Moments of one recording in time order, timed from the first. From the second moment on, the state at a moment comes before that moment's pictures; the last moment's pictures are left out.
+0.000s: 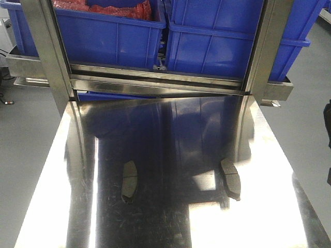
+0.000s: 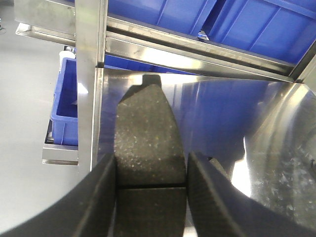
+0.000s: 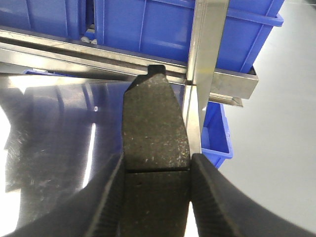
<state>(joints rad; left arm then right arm) -0.44 0.59 -0.64 0.46 0.64 -0.77 0.06 0.63 -0.59 0.06 0.42 -0.11</state>
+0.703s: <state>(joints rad) -0.44 0.59 -0.64 0.46 0.64 -0.77 0.06 0.63 -0.59 0.06 0.42 -0.11</state>
